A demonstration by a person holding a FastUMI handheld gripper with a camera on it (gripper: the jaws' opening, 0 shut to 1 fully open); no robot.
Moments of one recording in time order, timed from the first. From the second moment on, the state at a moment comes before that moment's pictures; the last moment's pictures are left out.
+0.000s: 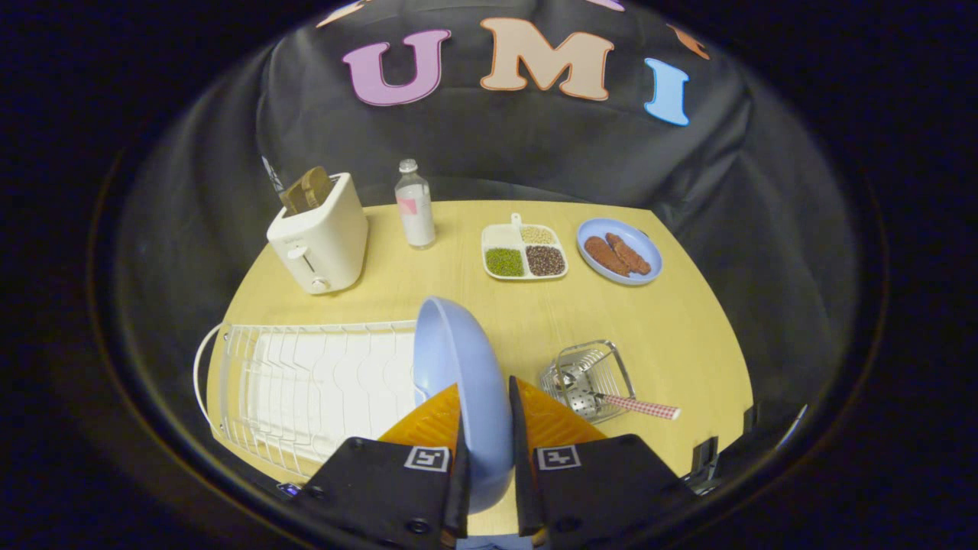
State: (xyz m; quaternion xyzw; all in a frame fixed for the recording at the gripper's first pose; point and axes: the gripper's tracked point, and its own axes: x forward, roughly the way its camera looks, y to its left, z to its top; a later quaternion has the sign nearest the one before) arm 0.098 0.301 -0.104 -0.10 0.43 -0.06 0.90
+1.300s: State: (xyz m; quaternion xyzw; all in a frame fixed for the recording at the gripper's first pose) arm 0.091 0.299 -0.037 0.05 0.43 0.00 0.90
